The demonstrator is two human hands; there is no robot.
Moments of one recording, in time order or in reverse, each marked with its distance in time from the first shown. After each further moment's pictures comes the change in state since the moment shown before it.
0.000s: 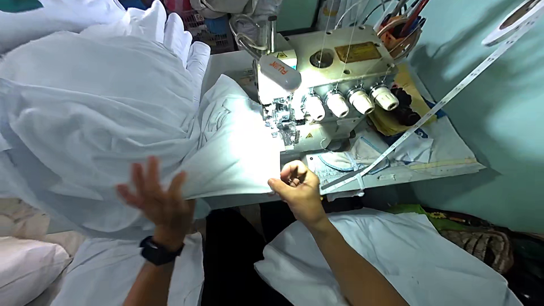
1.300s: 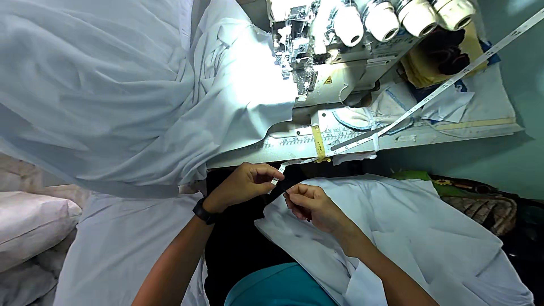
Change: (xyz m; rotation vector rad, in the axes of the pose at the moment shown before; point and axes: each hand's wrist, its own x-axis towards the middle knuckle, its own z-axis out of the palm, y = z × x) left_hand 0.003 0.090 0.011 -1.545 -1.100 -0.557; right_hand -0.086 0.018 -0.071 0.065 -0.309 0.805
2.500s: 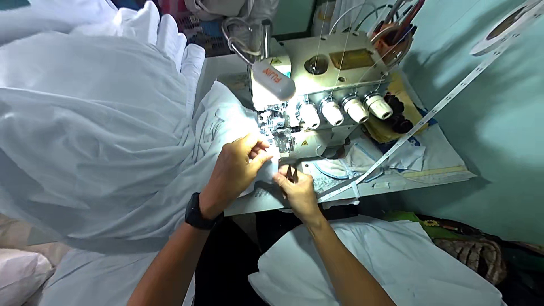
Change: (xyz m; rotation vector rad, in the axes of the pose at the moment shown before) left_hand 0.072 0.099 -0.035 0.739 0.501 0.496; right_hand 0.092 -0.076 0.013 -0.177 0.346 -0.733
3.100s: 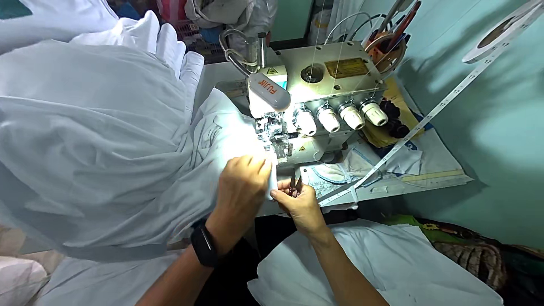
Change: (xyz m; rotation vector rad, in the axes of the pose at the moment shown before) left_hand -0.020 0.013 0.020 0.584 0.022 0.248; right_hand -0.020 -0.026 0.001 0.108 0.031 0.172
